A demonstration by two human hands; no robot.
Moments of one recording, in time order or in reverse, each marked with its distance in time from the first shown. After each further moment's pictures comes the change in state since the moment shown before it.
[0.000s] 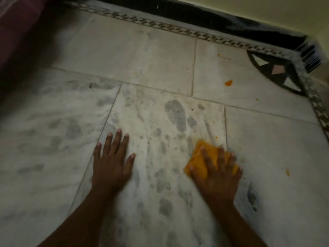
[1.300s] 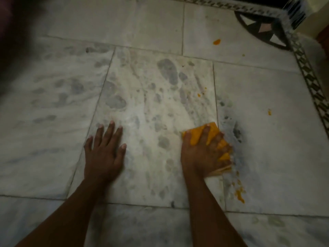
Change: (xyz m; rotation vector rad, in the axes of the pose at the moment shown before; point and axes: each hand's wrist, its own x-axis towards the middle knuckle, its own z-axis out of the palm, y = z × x) left_hand -0.153 -0.018 -0.011 0.008 0.009 0.048; right_hand -0.128 -0.056 0.001 0.187 0.075 0.569
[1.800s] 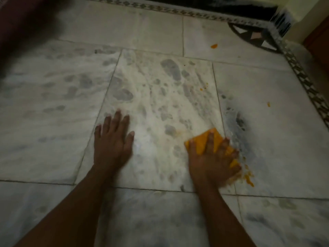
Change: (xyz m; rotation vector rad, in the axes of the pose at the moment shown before) left_hand -0.009 -0.003 0.007 0.005 0.056 0.021; right_hand -0.061 0.054 -0.026 -0.101 -0.061 -0.076
